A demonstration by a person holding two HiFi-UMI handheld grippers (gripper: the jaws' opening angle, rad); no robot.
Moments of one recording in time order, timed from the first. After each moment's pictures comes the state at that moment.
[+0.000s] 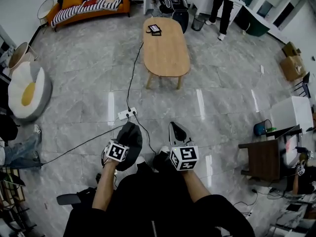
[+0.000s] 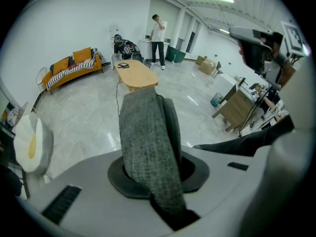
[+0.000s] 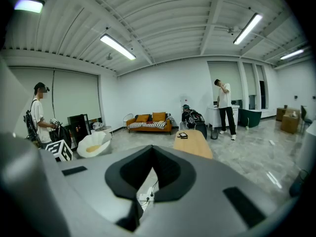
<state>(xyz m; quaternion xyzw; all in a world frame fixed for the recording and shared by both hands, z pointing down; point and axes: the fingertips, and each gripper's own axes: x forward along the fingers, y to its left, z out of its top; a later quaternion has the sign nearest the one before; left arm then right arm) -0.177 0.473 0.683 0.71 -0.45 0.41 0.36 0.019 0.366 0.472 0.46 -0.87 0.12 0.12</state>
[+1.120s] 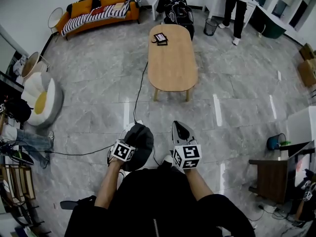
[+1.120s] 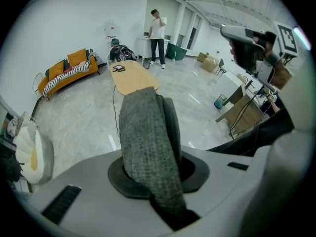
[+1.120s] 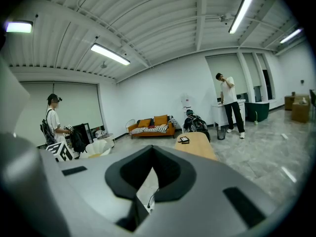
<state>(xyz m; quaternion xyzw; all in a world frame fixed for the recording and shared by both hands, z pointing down) -0.120 0.331 0.664 0.70 -0.45 0.43 0.36 0.067 0.208 0.476 0.43 -0.89 0.15 0.08</state>
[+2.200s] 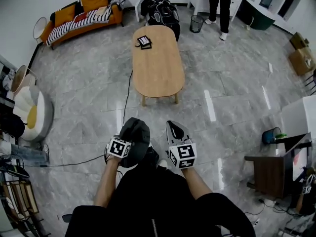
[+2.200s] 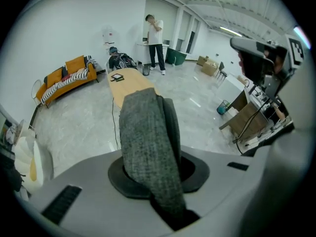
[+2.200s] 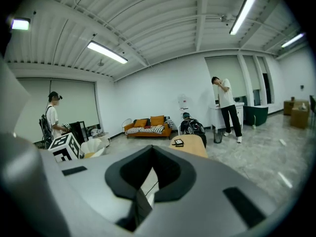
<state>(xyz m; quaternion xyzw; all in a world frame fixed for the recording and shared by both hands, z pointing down) -0.097 0.218 0.648 0.71 -0.46 0.42 0.34 0.095 0.138 0.475 0.44 -0.88 0.13 0.10</state>
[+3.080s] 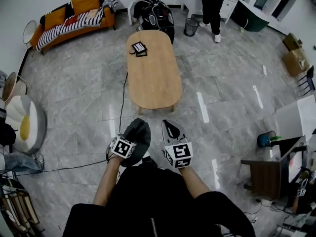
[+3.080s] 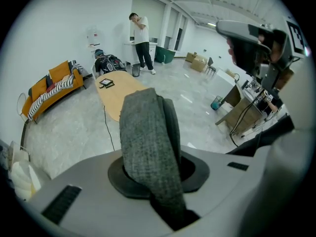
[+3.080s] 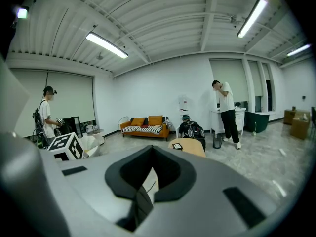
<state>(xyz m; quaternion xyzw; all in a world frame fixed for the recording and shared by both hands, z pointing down) -0.106 0.110 0.658 0.75 -0.40 0.44 0.31 0.039 0.039 0.468 0.45 -0.88 0.11 0.11</state>
